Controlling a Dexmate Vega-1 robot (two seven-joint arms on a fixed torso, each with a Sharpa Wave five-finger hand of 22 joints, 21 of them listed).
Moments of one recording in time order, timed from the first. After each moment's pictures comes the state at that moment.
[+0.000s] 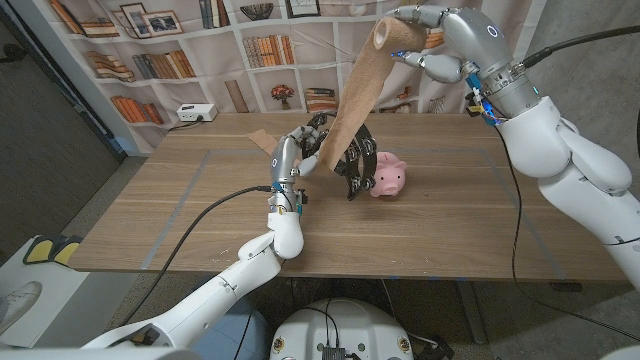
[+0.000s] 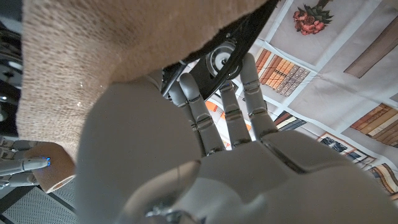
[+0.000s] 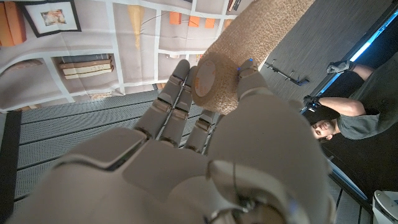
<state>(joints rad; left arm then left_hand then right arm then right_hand) 0.91 0.40 0.64 -1.50 0.48 -0.23 1.02 1.29 -0.02 0.31 -0.16 0.60 0.70 -0.03 0.73 0.89 0.74 -0.10 0.84 1.06 0.68 0.09 0.66 0.56 0.43 0.07 1.39 0.23 -1.05 -0.78 0.01 -2.21 -0.56 0.29 -0.24 1.17 0.14 0.19 -0.16 0.18 0.53 -0.18 0.30 0.23 0.63 -0.19 0.33 0.39 0.63 -0.06 0.44 0.48 0.60 -0.06 0.45 0.24</state>
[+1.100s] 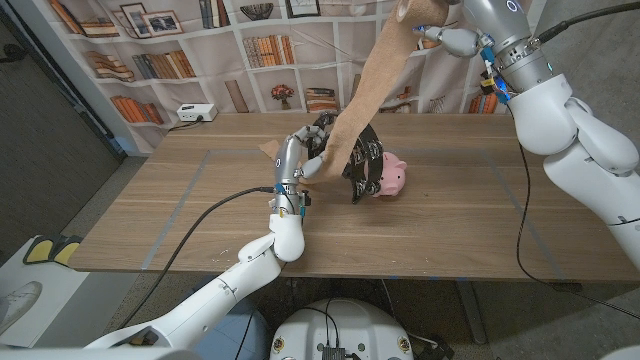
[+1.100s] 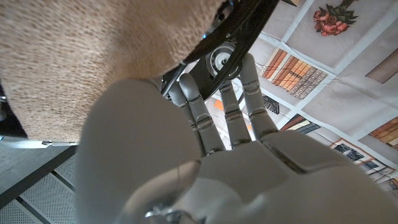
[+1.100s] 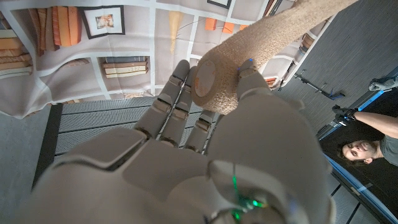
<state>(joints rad) 0.92 0.40 0.64 -1.51 0.50 -0.29 1.01 1.29 -0.02 0.31 -0.16 0.60 0.70 -0.03 0.74 0.88 0.74 -0.10 0.84 1.06 0.68 0.09 0.66 0.56 0.42 0.06 1.39 0.23 -0.96 -0.81 -0.01 -2.15 -0.54 0.16 -0.23 1.17 0.14 0.19 -0.16 0.17 0.53 -0.18 0.30 0.23 0.63 -0.18 0.32 0.39 0.63 -0.06 0.43 0.48 0.59 -0.06 0.46 0.24</state>
